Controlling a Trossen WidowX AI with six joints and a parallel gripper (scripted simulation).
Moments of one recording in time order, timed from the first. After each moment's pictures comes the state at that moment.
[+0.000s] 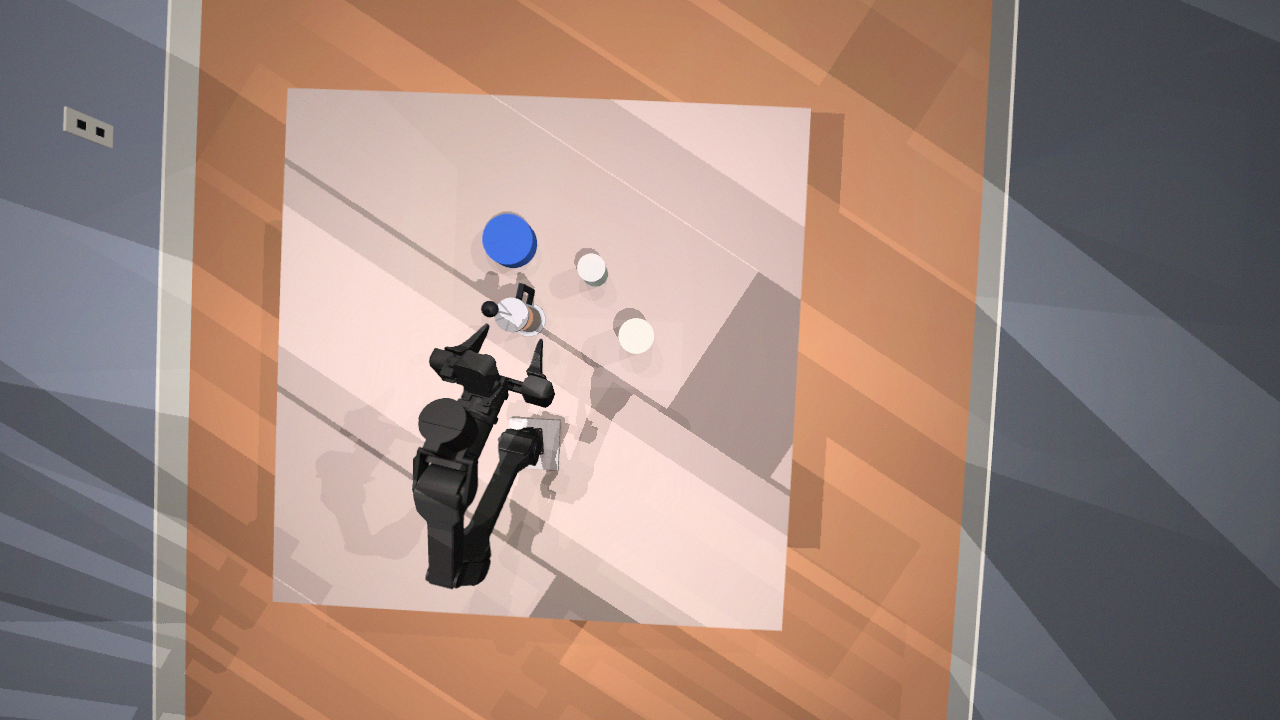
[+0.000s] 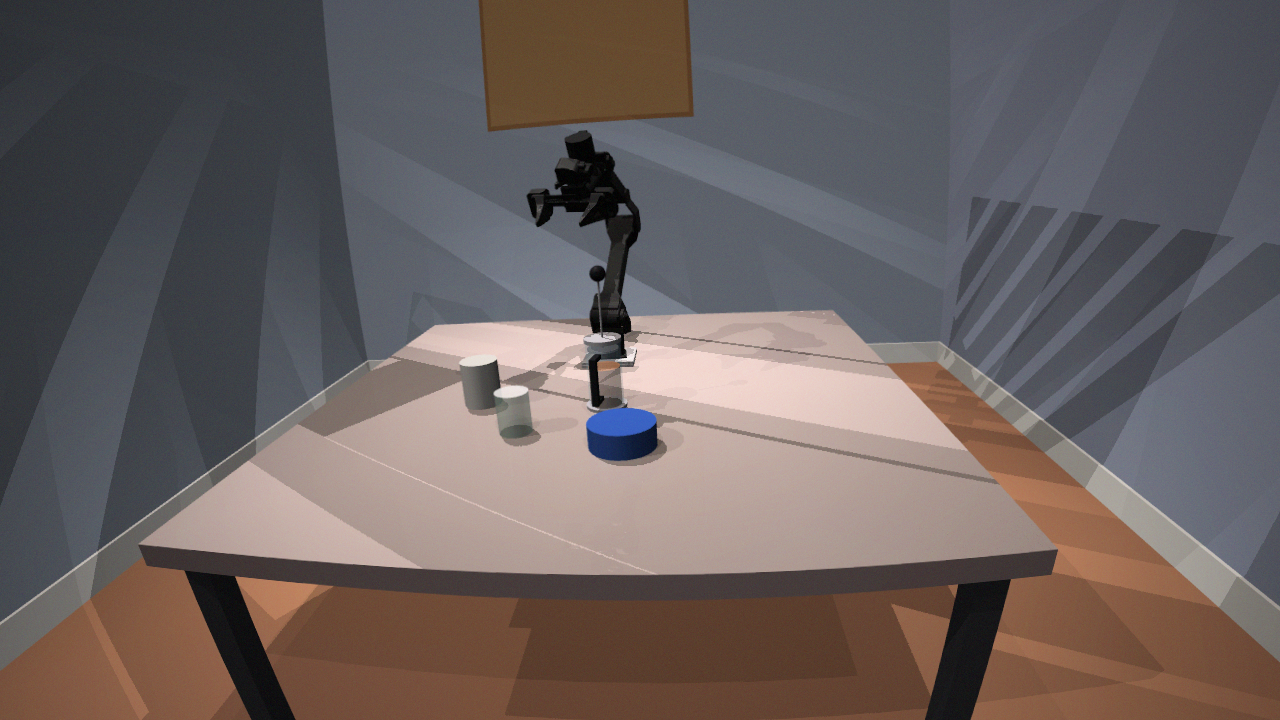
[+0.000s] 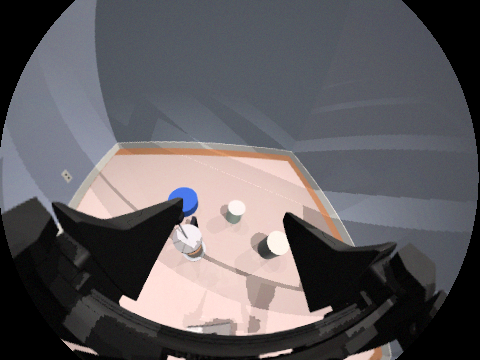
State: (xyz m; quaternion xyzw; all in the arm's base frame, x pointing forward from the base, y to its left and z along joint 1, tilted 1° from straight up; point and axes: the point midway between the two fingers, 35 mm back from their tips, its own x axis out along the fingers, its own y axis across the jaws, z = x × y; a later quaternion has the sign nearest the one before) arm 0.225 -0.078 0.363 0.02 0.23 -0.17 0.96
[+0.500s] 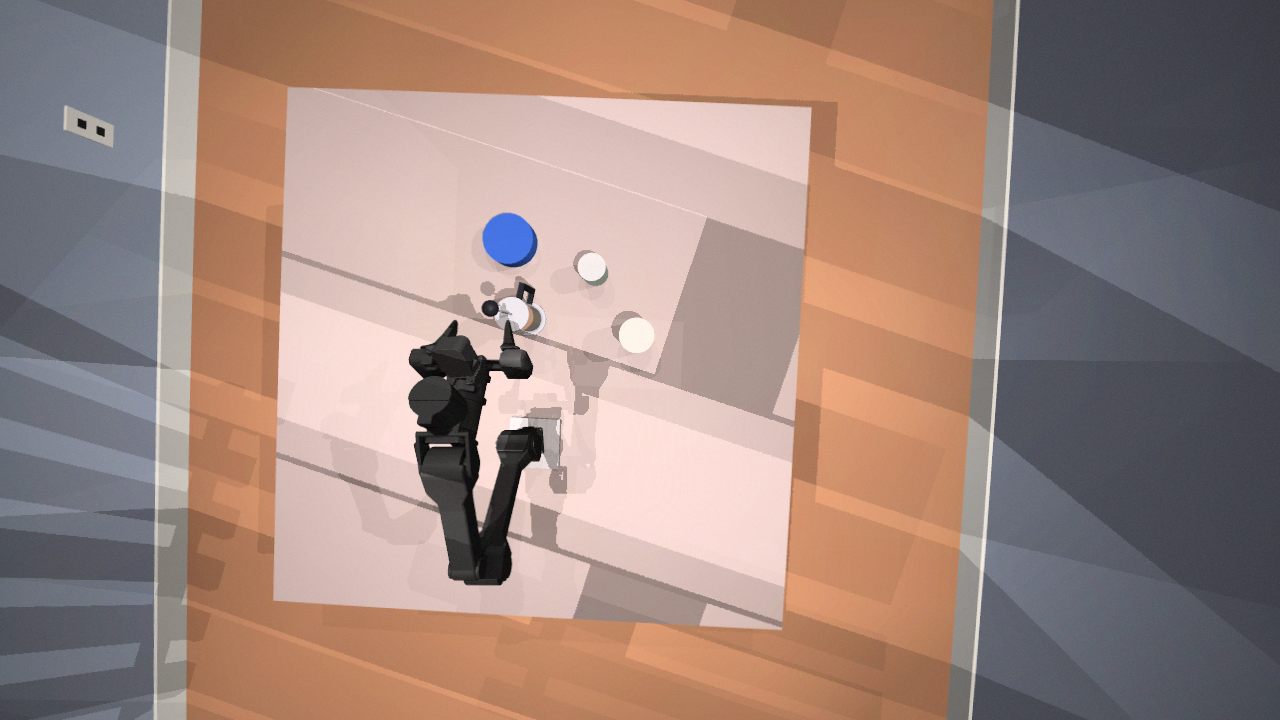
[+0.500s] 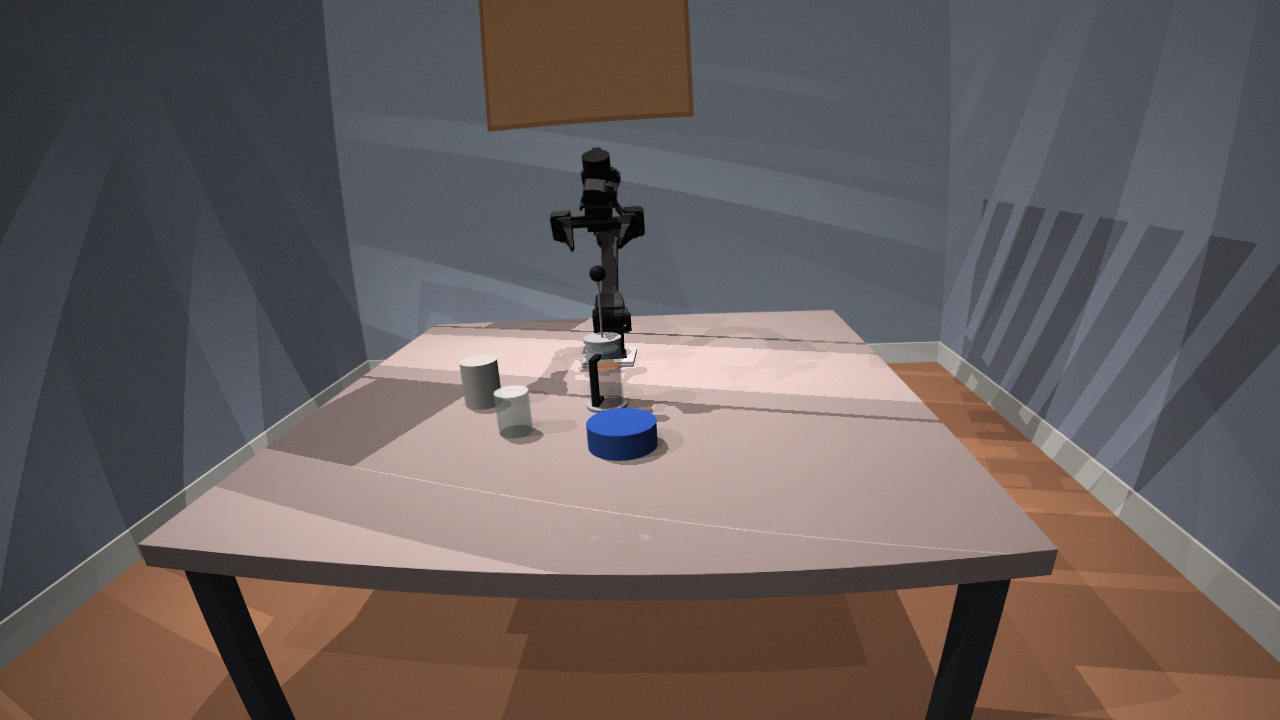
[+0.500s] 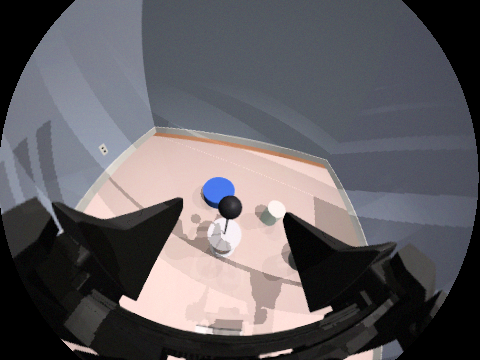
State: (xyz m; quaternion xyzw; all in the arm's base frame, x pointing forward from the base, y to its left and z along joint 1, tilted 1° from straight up) arm 0.248 -0.016 0.317 0.01 0.26 -0.03 0.97
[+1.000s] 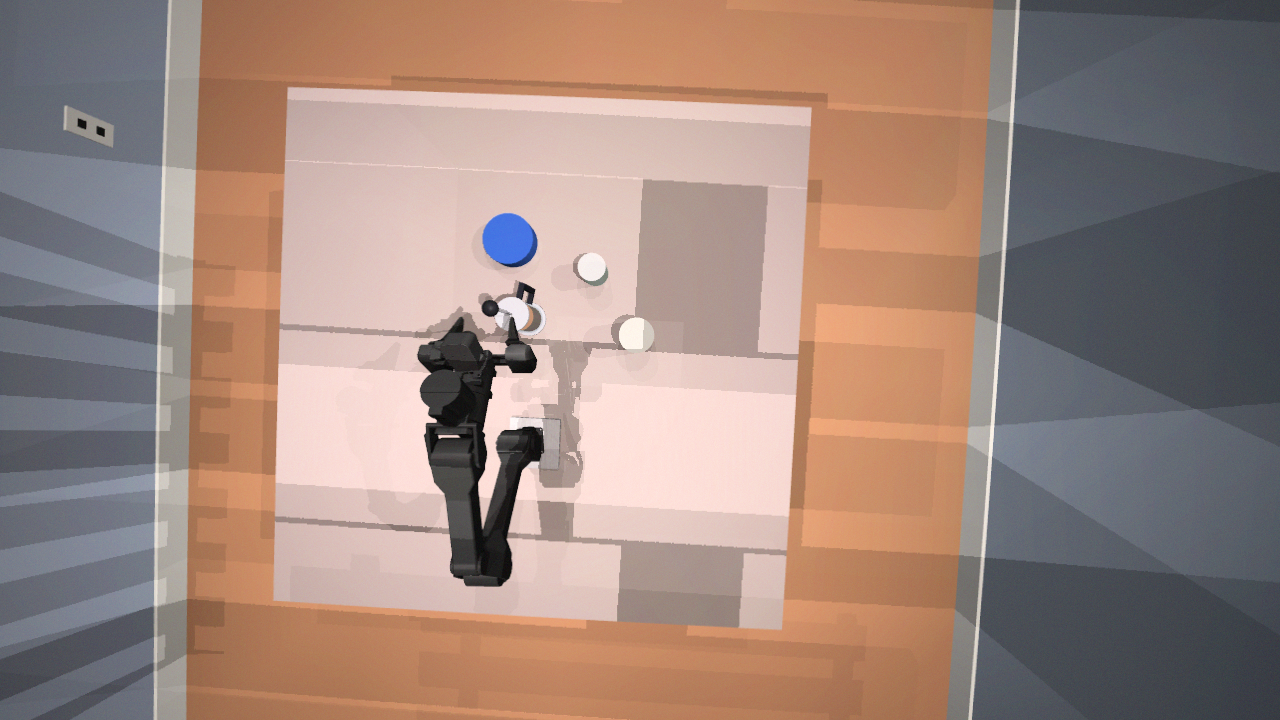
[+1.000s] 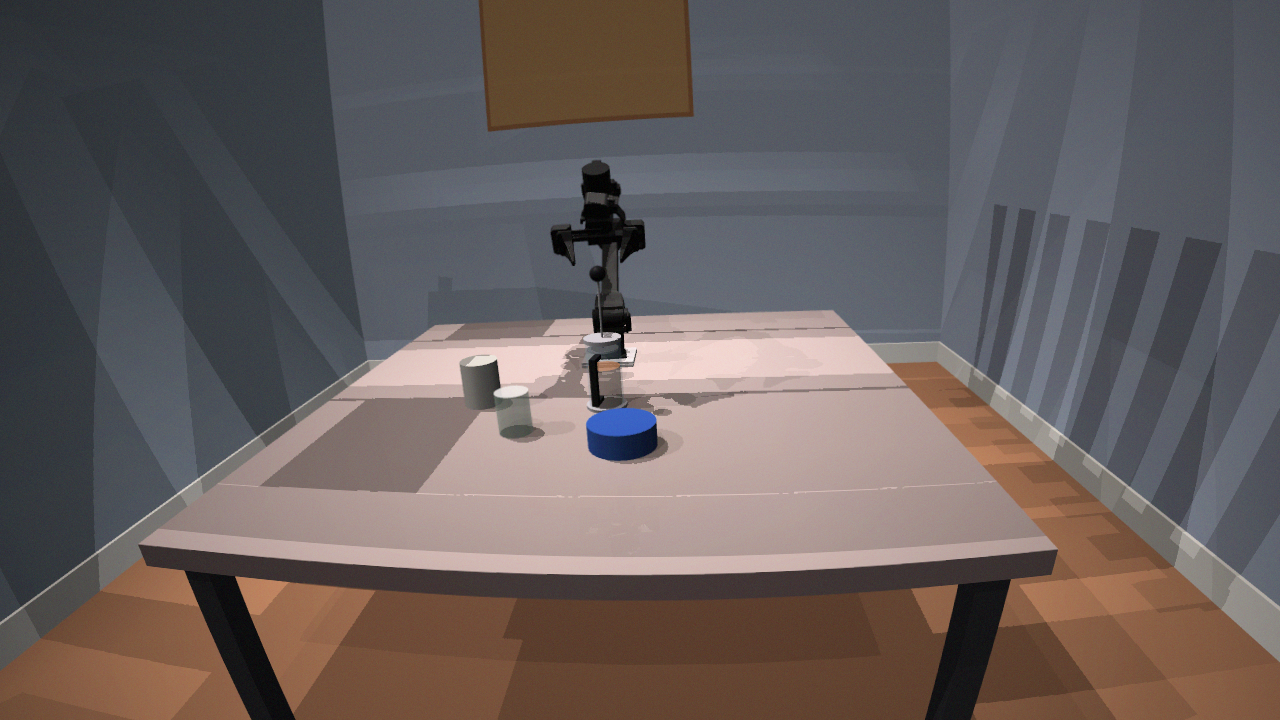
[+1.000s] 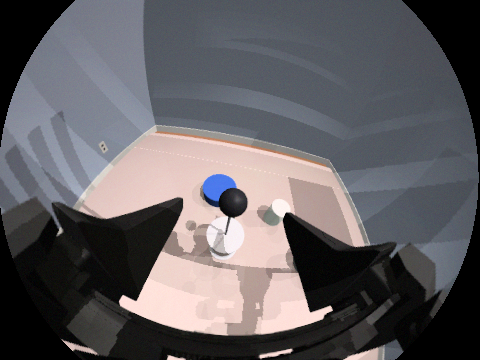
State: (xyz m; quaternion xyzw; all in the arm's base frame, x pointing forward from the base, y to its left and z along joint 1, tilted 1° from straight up) arm 0.256 -0.015 0.291 0.01 0.26 -0.03 0.97
